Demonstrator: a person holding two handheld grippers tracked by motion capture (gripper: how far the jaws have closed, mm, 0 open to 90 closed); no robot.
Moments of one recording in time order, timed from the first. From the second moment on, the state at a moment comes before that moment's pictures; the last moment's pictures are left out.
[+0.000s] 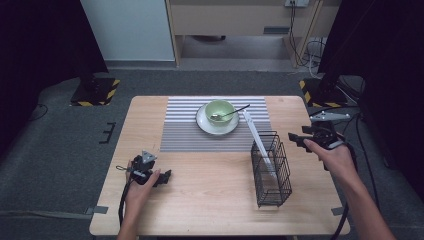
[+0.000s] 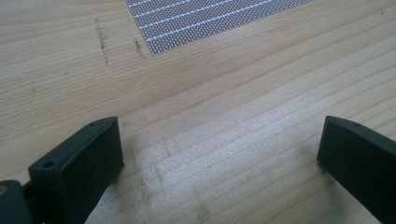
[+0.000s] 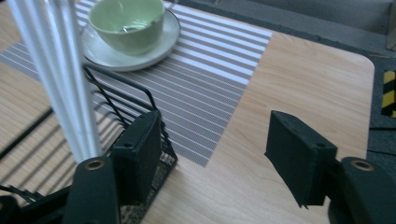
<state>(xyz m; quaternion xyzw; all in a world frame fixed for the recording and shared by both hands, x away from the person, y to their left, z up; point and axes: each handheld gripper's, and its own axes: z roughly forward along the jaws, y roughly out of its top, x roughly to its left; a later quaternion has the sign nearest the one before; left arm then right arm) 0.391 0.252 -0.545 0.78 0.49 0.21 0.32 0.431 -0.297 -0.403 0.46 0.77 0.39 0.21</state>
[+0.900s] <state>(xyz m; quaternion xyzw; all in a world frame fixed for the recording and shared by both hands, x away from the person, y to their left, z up) 0.392 0.253 -0.545 0.79 0.49 0.21 0.32 0.441 -0.214 -0.362 0.38 0.80 0.44 0.19</state>
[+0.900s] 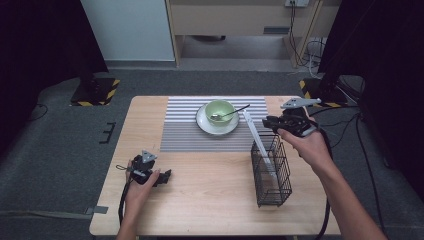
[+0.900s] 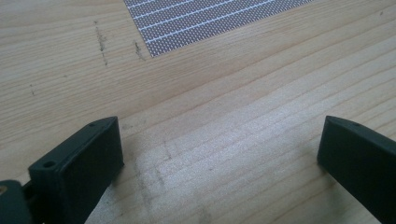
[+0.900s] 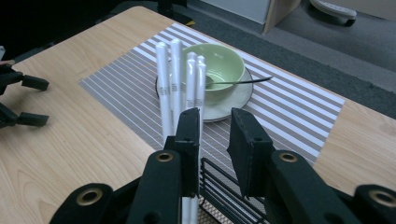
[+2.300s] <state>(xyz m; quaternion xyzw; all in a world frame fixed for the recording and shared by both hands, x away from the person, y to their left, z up) 0.392 0.253 -0.545 0.79 0.49 0.21 0.32 0.447 -0.168 -0.389 0.38 0.79 0.42 0.22</state>
